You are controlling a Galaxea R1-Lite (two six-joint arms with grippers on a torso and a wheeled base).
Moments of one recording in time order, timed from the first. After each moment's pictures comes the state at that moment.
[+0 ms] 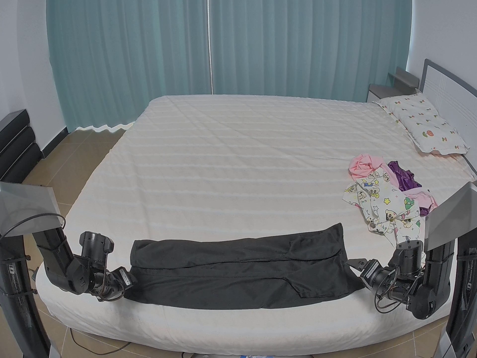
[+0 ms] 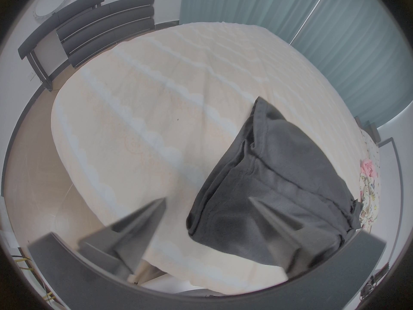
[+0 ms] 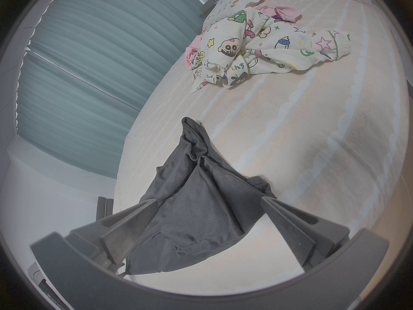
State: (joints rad) left arm -0.03 2.19 -0.48 -0.68 0.04 -0.65; right arm 0.20 2.31 -0.13 -1.55 0.03 0.96
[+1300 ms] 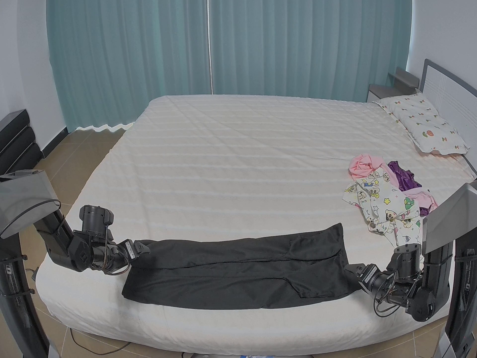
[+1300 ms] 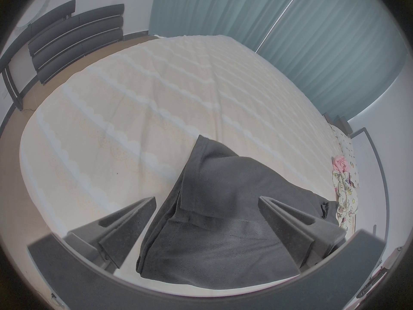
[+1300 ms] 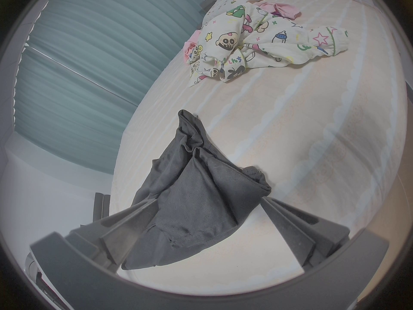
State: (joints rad) left arm -0.02 2.17 -0.69 -0.60 -0.10 -0.54; right arm 0.22 2.32 -0.11 -1.55 0.03 0.96
